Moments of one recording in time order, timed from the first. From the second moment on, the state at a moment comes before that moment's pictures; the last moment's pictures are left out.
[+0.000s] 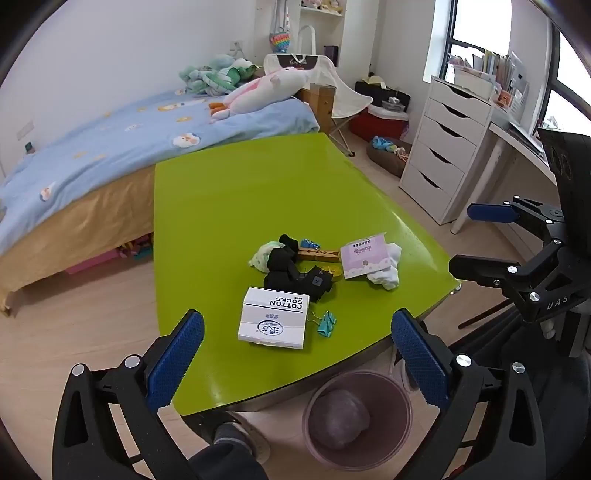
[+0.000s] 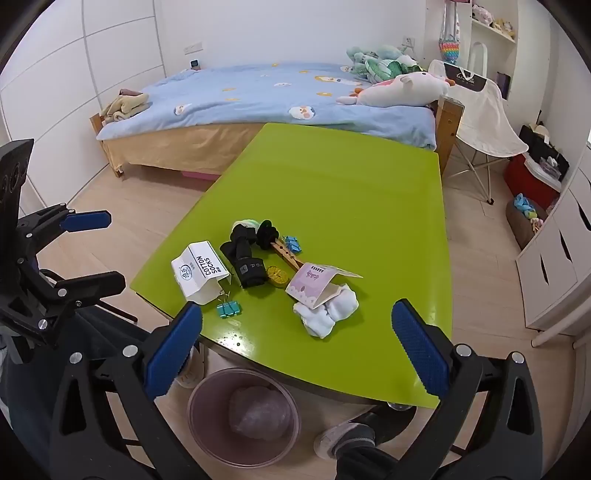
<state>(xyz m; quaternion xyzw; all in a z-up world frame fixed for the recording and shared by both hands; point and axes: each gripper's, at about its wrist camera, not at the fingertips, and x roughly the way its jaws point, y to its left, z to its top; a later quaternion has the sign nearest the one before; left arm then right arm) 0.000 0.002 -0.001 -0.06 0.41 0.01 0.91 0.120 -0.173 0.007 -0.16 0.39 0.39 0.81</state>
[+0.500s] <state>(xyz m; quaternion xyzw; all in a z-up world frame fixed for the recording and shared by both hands) 0.004 -0.001 -0.009 -0.04 0.43 0.01 0.90 0.122 -0.175 0.000 -0.16 0.40 0.39 0.81</state>
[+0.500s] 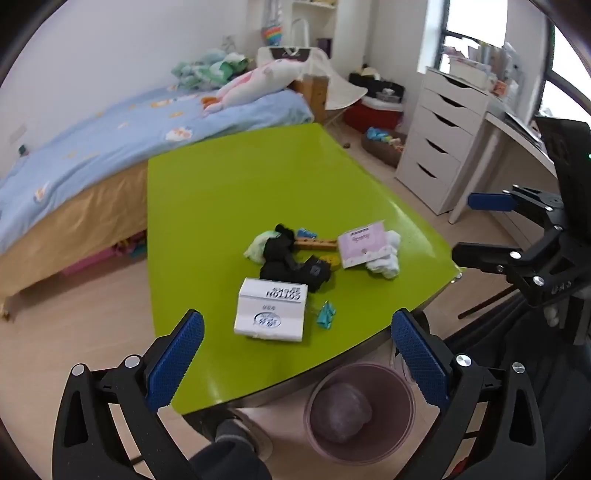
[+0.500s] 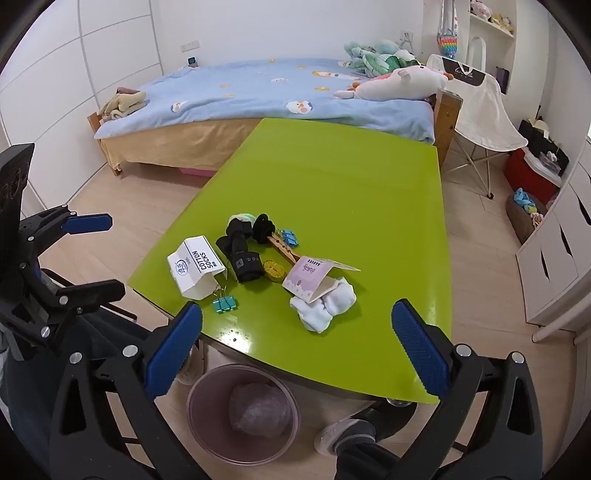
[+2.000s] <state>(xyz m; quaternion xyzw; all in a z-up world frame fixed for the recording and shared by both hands) 0.003 0.005 -0.011 -0.04 0.43 0.02 0.90 0.119 -0.173 -0.008 -0.17 0.41 0.39 0.81</state>
